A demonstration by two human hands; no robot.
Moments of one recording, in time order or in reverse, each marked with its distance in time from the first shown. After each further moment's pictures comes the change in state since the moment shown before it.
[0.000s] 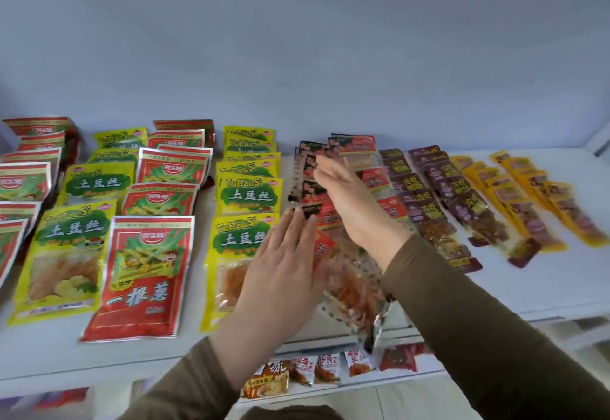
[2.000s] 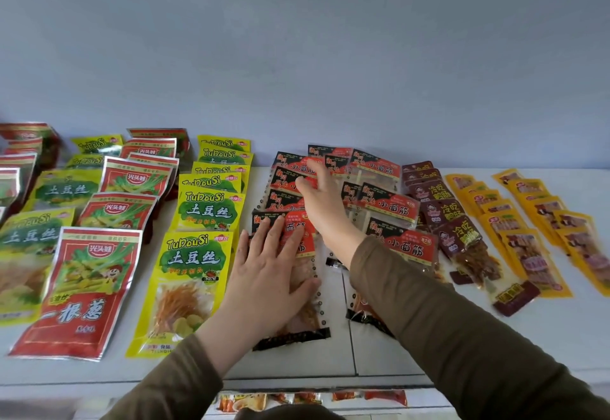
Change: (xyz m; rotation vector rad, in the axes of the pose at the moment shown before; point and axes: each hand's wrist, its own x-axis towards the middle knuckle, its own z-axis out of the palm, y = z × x) left_hand 0.058 0.042 0.035 0.107 -0.127 -0.200; right_hand 0.062 0.033 -0.043 -0.119 0.070 -0.134
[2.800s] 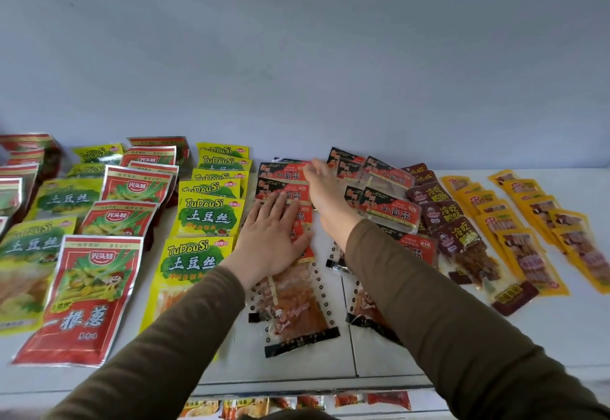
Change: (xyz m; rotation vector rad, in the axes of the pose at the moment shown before) left_hand 0.081 -0.020 0.006 -0.014 -0.063 0.040; right_hand 0.029 -0.005 0.000 0.165 0.014 0.170
